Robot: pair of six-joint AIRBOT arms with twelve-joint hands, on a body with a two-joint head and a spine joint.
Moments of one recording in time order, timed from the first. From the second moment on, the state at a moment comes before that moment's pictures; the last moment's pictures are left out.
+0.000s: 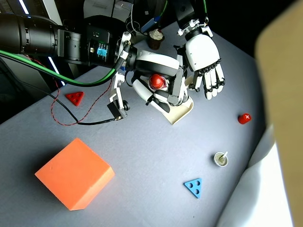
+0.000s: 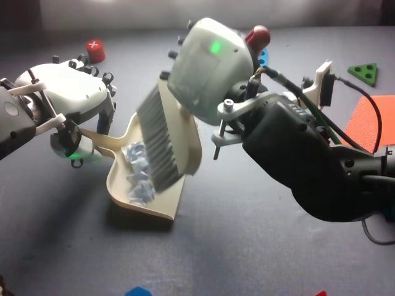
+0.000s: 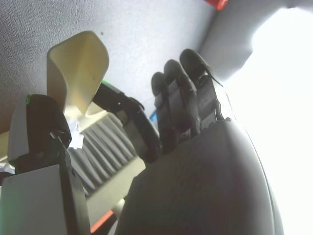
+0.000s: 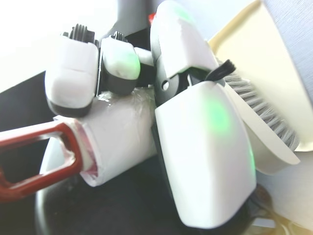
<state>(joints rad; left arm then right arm) 0.66 -1.04 1.14 -1.00 -0.42 1.99 -0.16 -1.47 1.06 0.82 0.79 -2.86</state>
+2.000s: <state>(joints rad) 0.66 -1.03 1.14 -1.01 -0.44 1.99 -0.39 -0.81 0.65 0.56 0.71 -2.23</state>
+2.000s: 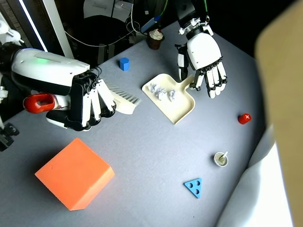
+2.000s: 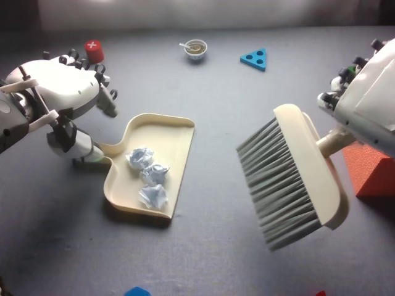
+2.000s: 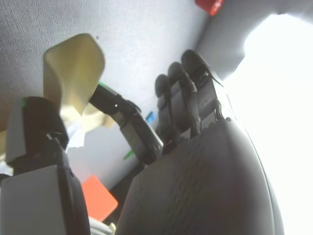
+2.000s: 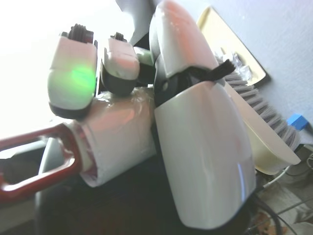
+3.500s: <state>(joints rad) 0.50 -0.93 1.03 -0.99 -0.39 2.00 -0.21 -0.72 0.65 0.46 0.26 -1.85</state>
